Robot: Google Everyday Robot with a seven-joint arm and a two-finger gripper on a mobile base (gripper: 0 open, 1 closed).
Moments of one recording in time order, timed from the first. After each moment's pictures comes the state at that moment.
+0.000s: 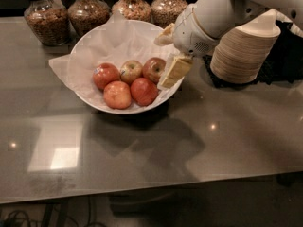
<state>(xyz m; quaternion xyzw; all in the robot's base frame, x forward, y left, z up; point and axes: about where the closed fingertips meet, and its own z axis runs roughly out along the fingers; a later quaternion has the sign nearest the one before) 0.564 -0.040 0.936 -0.72 0.62 0.07 0.32</state>
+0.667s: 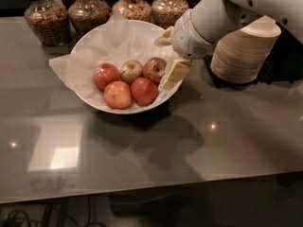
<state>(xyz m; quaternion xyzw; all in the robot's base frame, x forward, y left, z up) 0.576 -0.041 0.922 -0.72 0.61 0.06 0.32</state>
